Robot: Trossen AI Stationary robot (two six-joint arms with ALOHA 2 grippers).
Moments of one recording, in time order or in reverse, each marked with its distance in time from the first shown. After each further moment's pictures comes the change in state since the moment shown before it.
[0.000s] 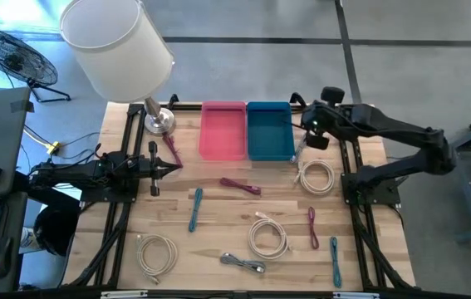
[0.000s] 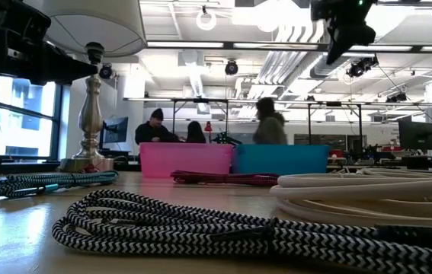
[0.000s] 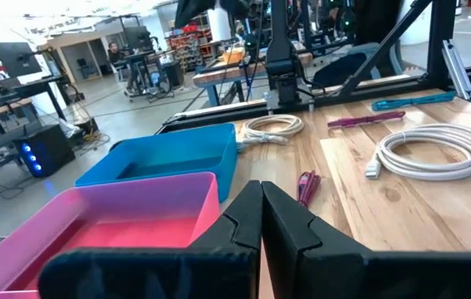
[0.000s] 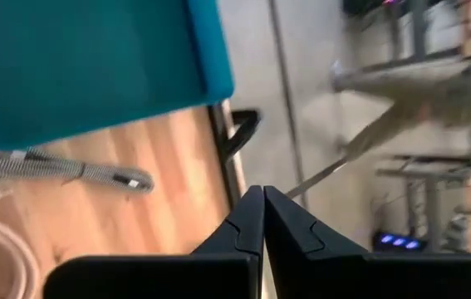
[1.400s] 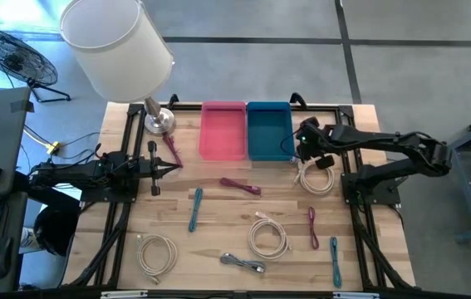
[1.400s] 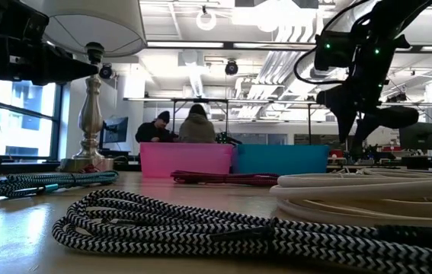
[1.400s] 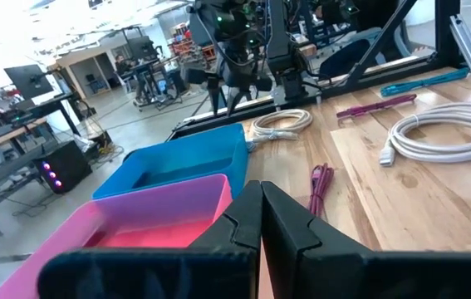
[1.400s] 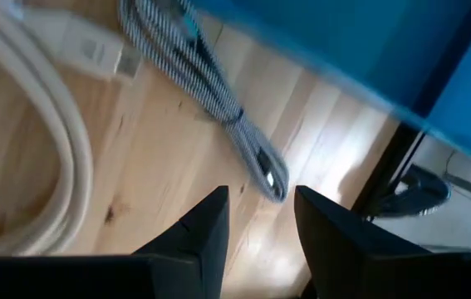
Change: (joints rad) left arm 0.000 0.000 -0.002 0.000 -0.011 0.101; right arm -0.122 0.022 -0.579 0.469 -0.292 -0.614
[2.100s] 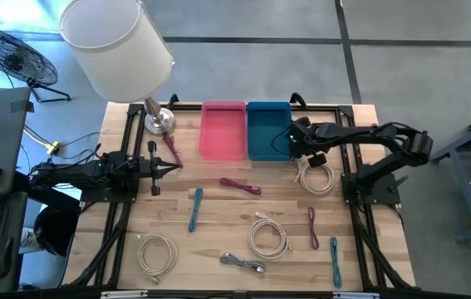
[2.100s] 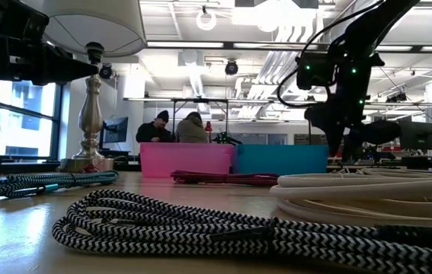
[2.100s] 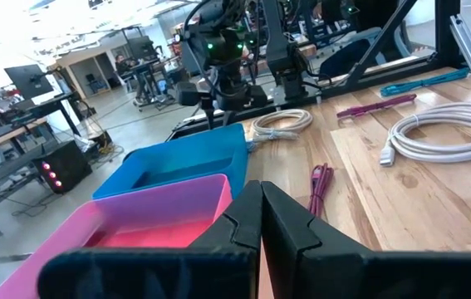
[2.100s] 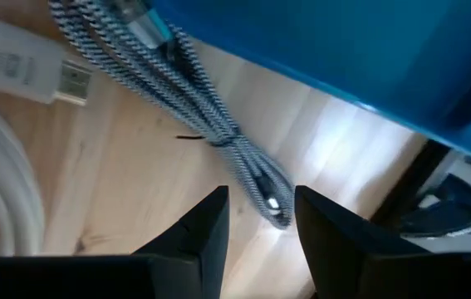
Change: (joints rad) left arm 0.000 0.000 0.000 0.000 0.001 0.000; right arm -0.026 0.230 0.062 0.046 0.049 0.010
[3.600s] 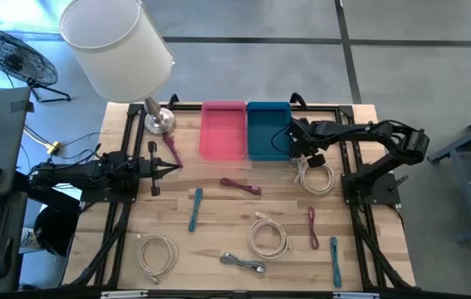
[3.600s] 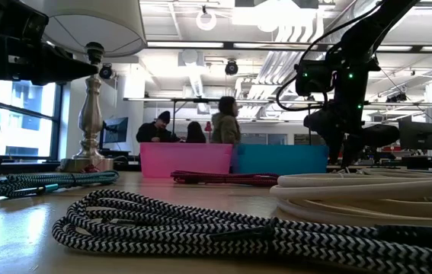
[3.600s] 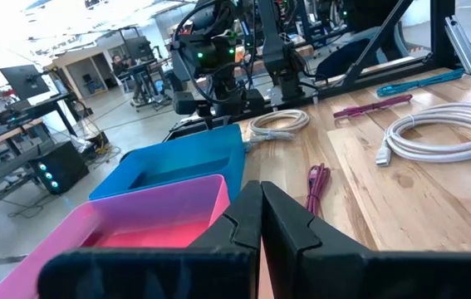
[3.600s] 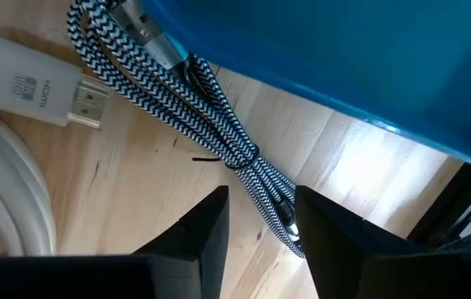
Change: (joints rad) left arm 0.000 0.000 0.000 -0.001 0.008 -0.001; right arm -0.048 0.033 0.000 0.031 -0.104 -0.025
